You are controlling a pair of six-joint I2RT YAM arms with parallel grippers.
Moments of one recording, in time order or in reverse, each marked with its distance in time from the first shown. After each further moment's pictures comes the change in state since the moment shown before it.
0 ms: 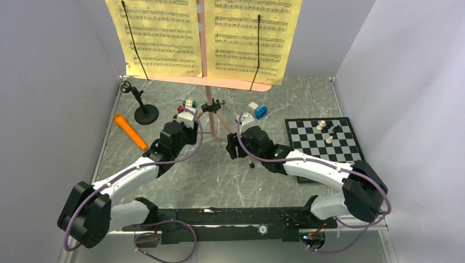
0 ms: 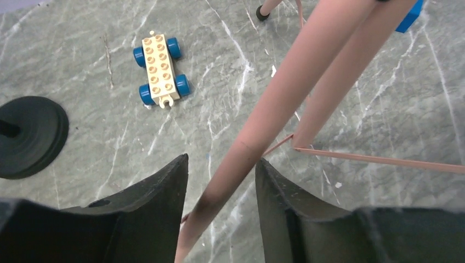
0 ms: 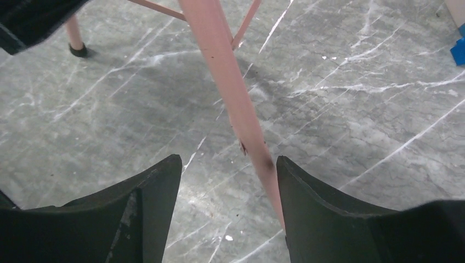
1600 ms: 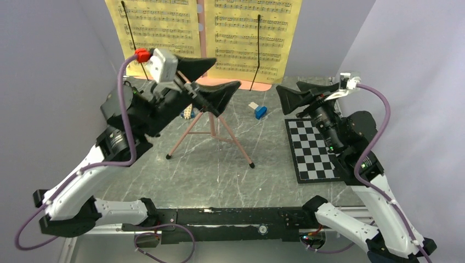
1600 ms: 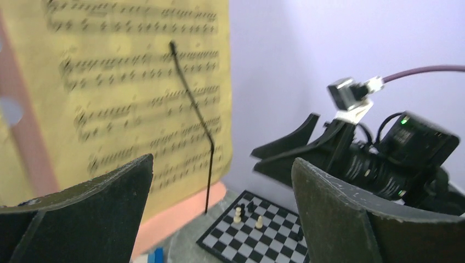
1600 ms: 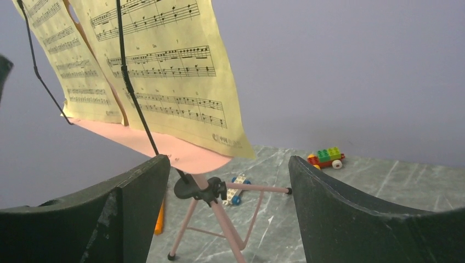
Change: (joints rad) left arm -0.472 -0.053 1.041 -0.362 0.139 -0.108; right arm -0.314 -0.572 0.444 -0.227 -0.063 0.006
